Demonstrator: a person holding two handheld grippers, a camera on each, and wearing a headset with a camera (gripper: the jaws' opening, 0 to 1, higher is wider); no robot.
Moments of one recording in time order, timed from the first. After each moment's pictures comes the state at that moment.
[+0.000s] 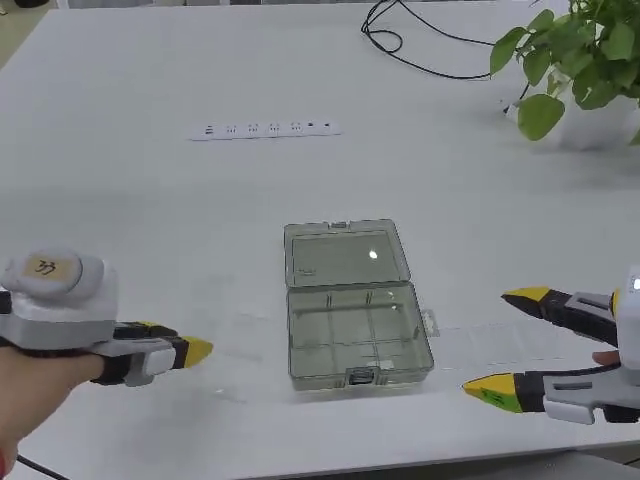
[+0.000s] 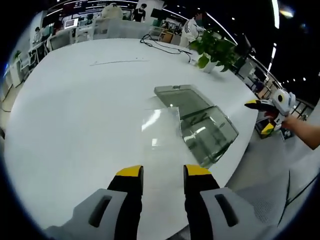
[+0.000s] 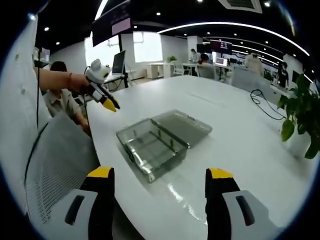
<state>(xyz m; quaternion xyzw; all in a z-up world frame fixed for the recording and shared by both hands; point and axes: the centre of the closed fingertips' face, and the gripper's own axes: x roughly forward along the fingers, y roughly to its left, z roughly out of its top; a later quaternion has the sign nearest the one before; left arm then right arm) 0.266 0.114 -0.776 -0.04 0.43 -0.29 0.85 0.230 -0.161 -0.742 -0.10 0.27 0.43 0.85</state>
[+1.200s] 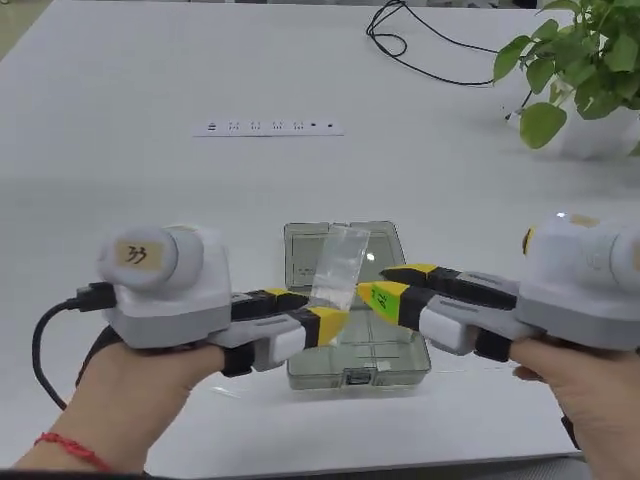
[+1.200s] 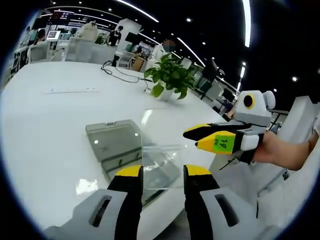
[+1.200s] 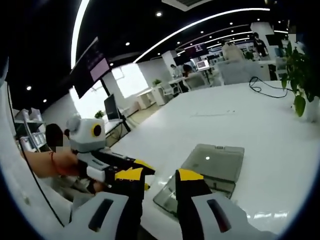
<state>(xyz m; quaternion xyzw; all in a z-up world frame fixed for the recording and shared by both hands) 0.254 -0.022 -0.708 -0.12 0.32 -0.41 0.85 0.258 -0.054 -0.676 0.12 0.25 0.39 0.87</state>
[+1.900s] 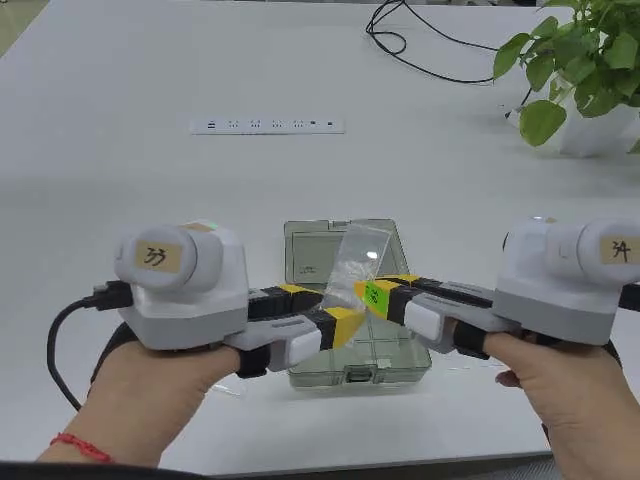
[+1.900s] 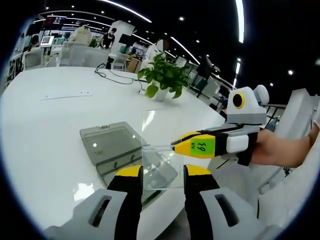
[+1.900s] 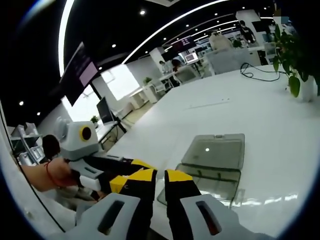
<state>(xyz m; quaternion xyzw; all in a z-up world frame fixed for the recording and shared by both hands) 0.249 -0.031 -0.705 -0.11 0.31 -0.43 0.84 0.257 -0.049 -0.687 0.16 0.29 0.36 0.87</state>
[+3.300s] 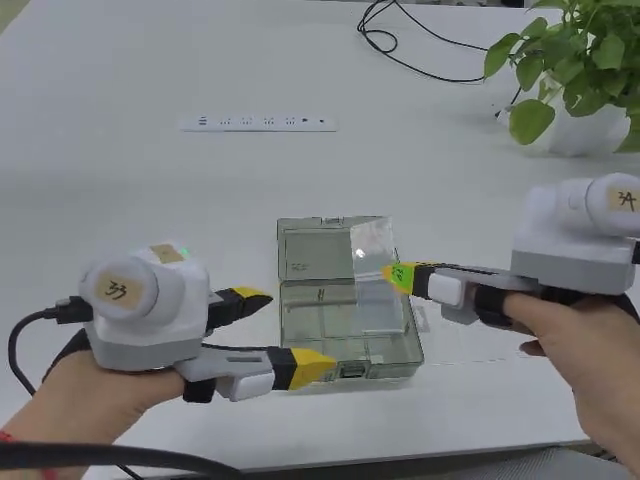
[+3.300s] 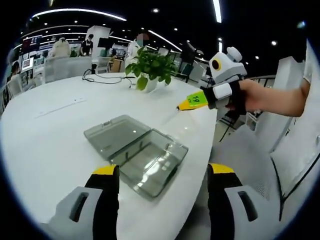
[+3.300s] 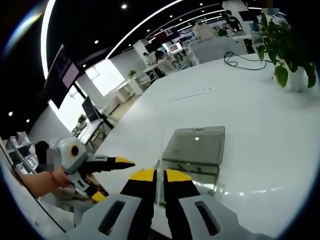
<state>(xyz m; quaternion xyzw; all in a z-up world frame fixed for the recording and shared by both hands) 0.239 0.004 -0.737 0.00 0.28 -0.49 0.83 0.269 -0.081 -0.694 0.16 0.35 0.31 0.87</state>
